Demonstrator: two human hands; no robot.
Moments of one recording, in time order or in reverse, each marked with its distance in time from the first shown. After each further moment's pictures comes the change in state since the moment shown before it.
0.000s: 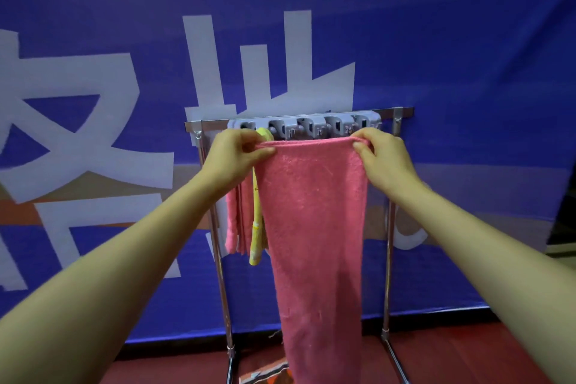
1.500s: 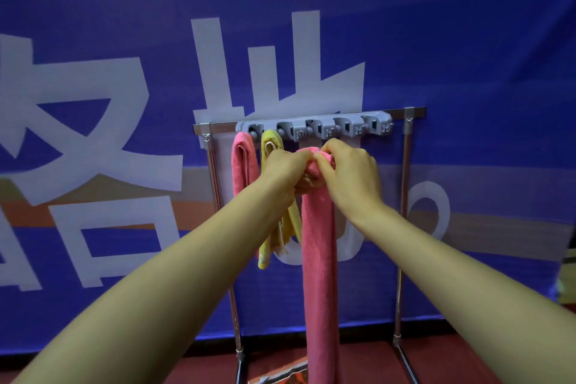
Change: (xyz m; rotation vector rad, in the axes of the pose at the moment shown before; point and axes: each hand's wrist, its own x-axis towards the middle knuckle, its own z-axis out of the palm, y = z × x) left_hand -0.001 0.051 0.051 -0.646 -0.079 -0.710; right_hand -0.019 -0.042 0.048 -0.089 0.069 -0.090
